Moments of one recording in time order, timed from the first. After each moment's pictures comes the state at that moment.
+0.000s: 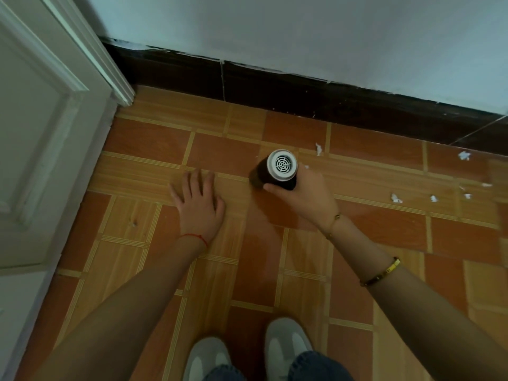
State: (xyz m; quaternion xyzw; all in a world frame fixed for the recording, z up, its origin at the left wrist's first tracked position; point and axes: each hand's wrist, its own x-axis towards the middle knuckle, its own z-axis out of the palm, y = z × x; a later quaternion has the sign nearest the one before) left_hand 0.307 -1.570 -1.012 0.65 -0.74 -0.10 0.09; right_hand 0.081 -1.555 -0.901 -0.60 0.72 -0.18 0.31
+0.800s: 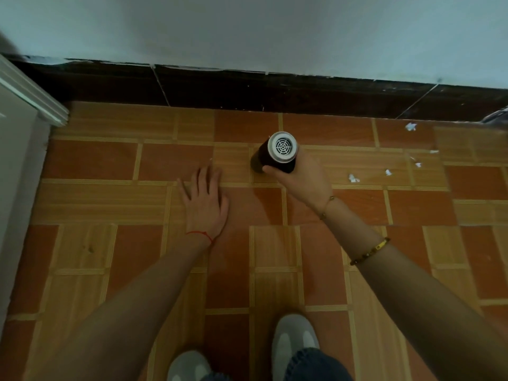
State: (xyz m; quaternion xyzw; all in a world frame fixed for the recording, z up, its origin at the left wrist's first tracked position) left_hand 0.221 -1.574 -1.020 0.56 -0.81 -0.13 0.08; right_hand 0.005 -1.547 -0.909 -0.51 0.78 -0.23 0.28
